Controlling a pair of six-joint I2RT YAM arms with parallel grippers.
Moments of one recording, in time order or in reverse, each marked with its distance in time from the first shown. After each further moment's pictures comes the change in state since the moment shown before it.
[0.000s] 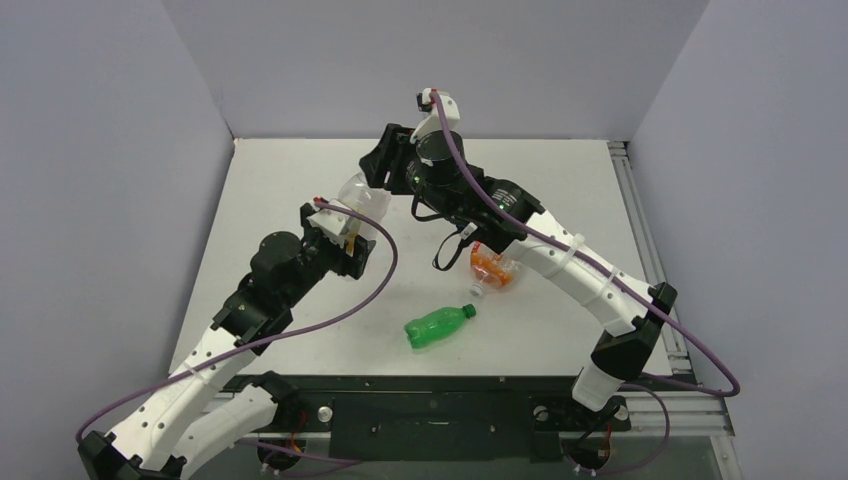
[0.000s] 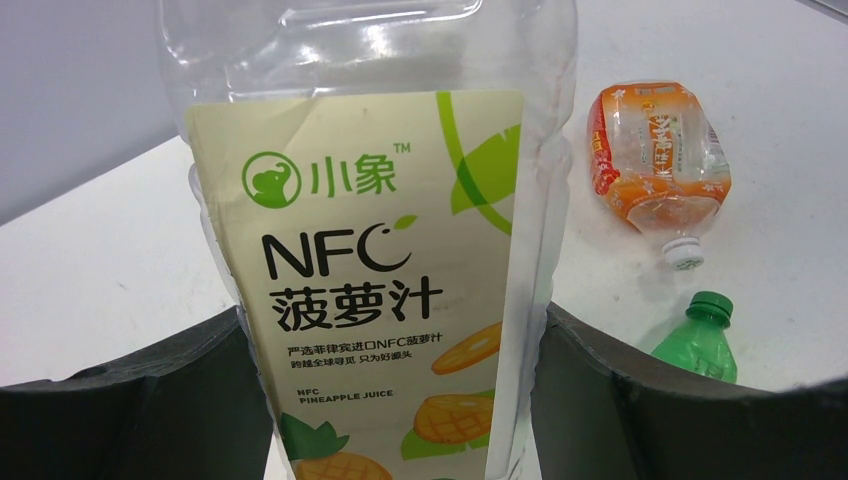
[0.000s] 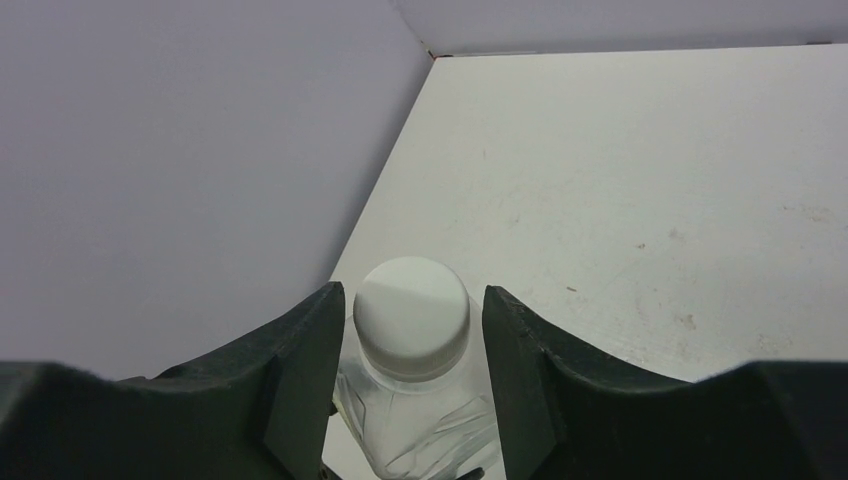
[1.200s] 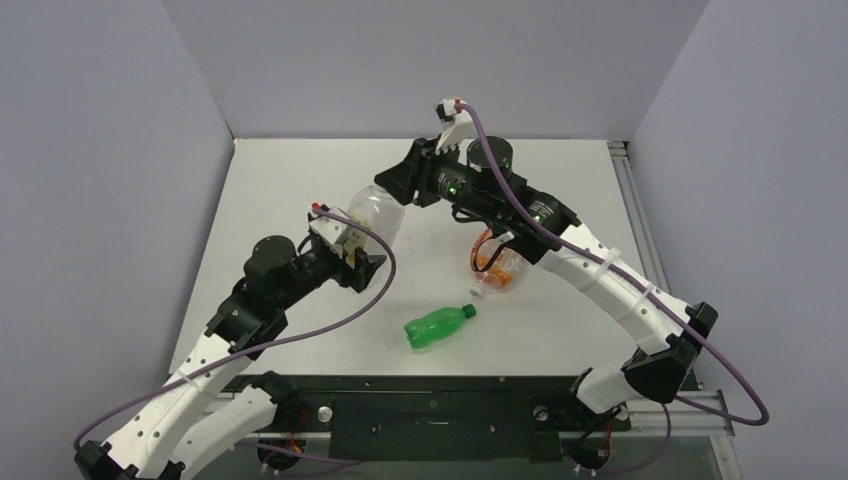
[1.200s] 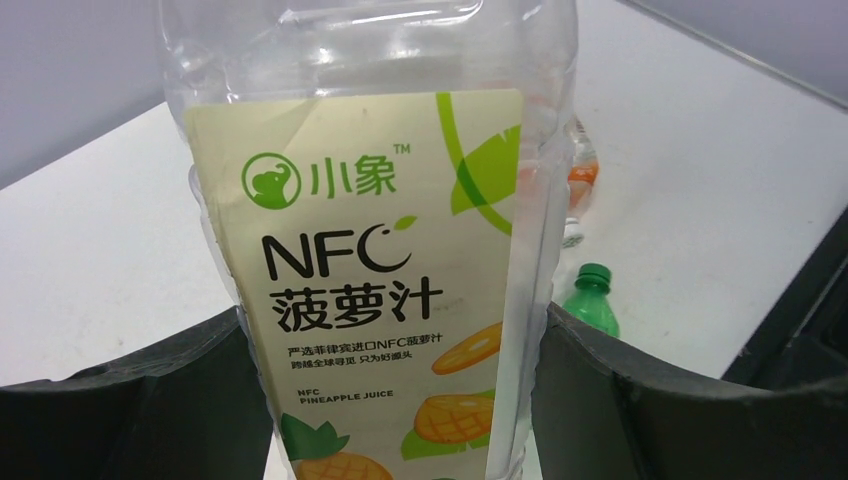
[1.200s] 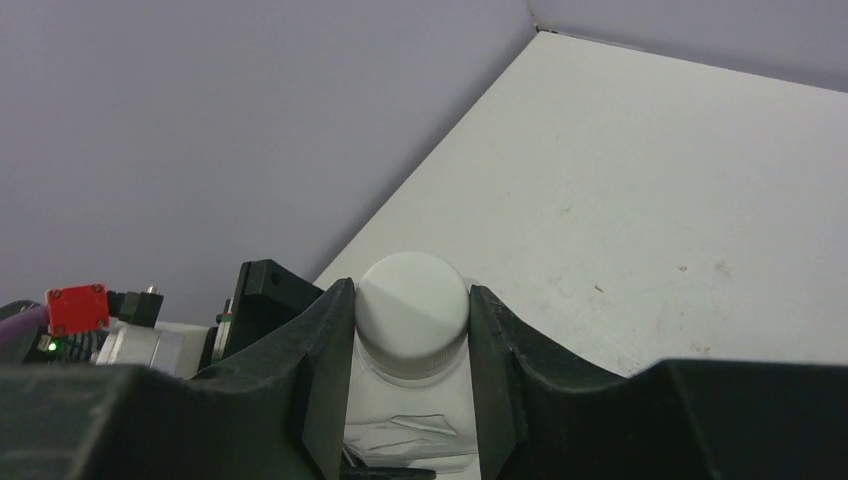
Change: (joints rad) left arm 0.006 -0.037 0.000 -0.034 0.188 -0.055; right arm -0.103 -0.182 -0.274 0.179 -0.374 -0.122
